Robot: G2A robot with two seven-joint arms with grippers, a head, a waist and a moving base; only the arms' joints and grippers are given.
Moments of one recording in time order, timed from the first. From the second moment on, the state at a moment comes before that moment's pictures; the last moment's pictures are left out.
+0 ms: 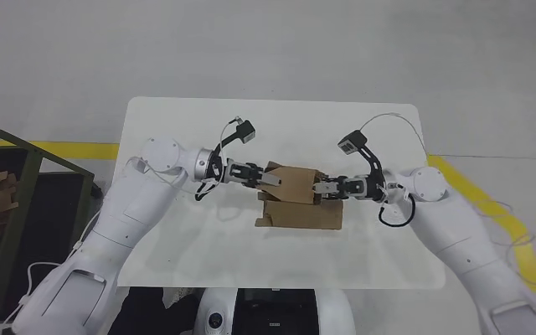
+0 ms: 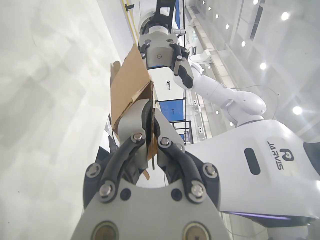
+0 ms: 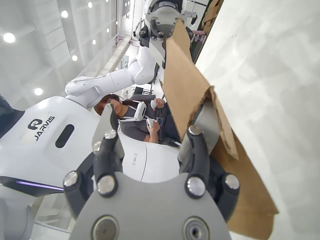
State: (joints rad) left arm 0.91 -1.06 -1.02 -1.38 -0.46 -0.24 -1.34; right arm -0.91 -1.00 0.89 -1.29 0.75 -0.51 1.31
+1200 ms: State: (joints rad) left arm 0.90 -1.07 -1.01 -1.36 -0.45 -0.23 -1.32; right arm -0.93 -1.03 0.92 -1.32 0.57 -0.45 1.17
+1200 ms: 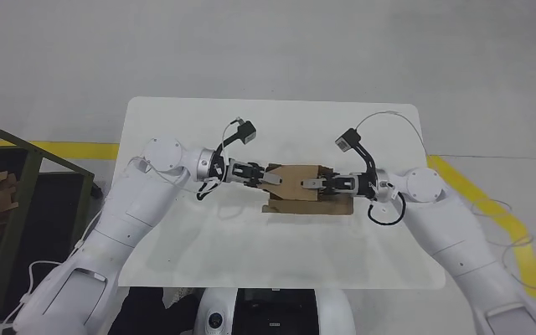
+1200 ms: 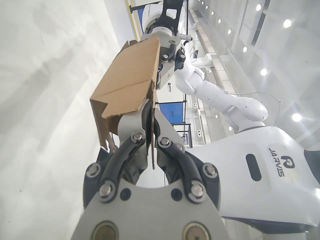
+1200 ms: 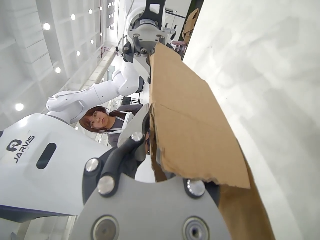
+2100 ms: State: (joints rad) left arm 0.96 -1.05 -1.08 -1.46 -0.57 -0.28 -1.36; right arm -0.96 -1.04 0.94 -1.33 0.46 -0.40 1.09
